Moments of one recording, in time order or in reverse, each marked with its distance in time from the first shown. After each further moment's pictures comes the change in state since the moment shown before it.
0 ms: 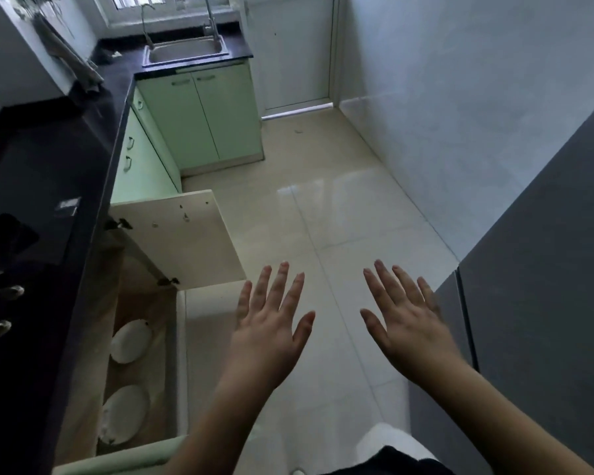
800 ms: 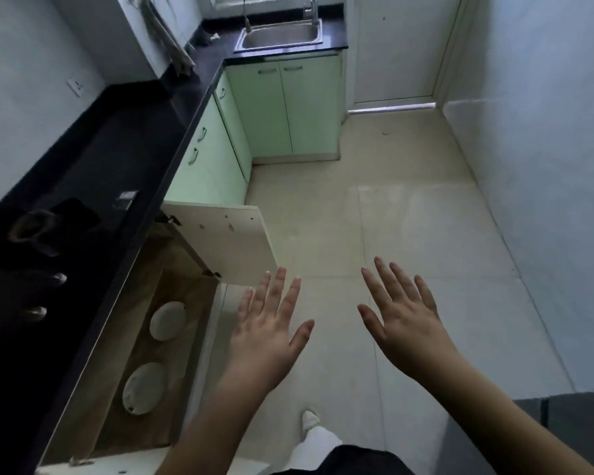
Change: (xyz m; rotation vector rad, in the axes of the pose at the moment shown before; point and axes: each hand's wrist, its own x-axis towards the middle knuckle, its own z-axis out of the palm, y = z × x) left_hand 0.180 -0.030 0.006 0.038 0.007 -0.337; right_hand 0.256 0.041 0.000 0.084 -0.114 -0.305
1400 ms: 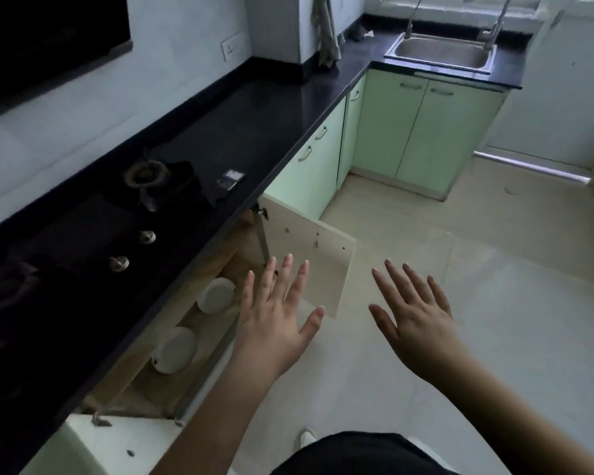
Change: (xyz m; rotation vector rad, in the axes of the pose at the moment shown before) left_hand 0.077 -0.146 -0.024 -0.048 0.091 -0.407; right_hand 0.210 -0.113 0.005 -0.107 -0.095 -0.404
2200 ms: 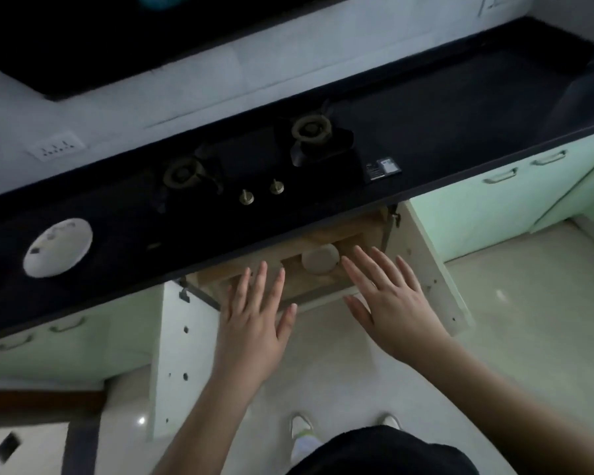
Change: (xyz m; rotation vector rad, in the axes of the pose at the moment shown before) left_hand 0.014 -0.004 0.006 0.048 0.053 -0.874; right_hand 0.215 -0.052 0.008 0.042 -0.152 -0.957
